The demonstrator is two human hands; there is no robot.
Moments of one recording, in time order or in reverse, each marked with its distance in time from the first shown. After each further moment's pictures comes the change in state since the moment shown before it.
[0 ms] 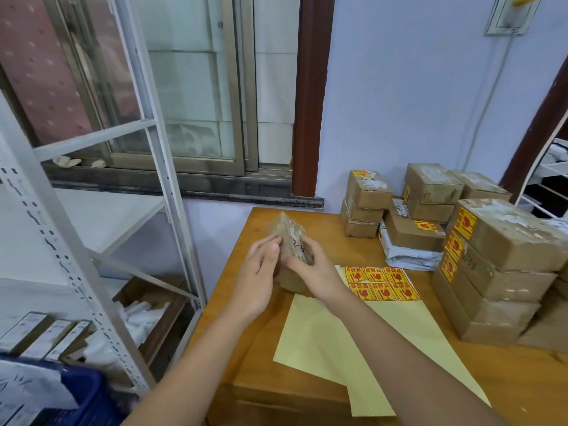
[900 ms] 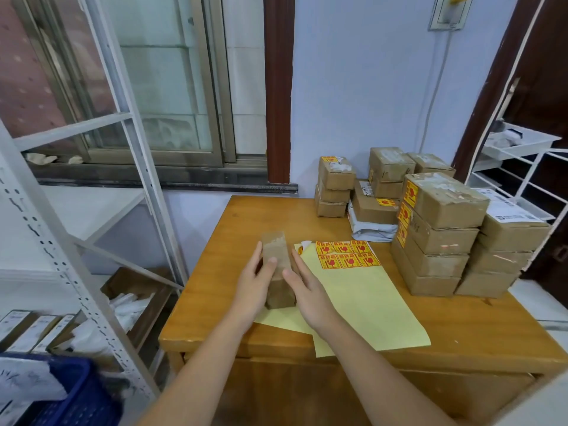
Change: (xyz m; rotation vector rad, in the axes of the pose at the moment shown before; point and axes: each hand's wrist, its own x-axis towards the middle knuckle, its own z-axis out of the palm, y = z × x) left_hand -0.065 0.002 0.047 -0.244 -0.053 -0.254; right_hand -0.101 0.045 -0.008 0.099 0.004 0.007
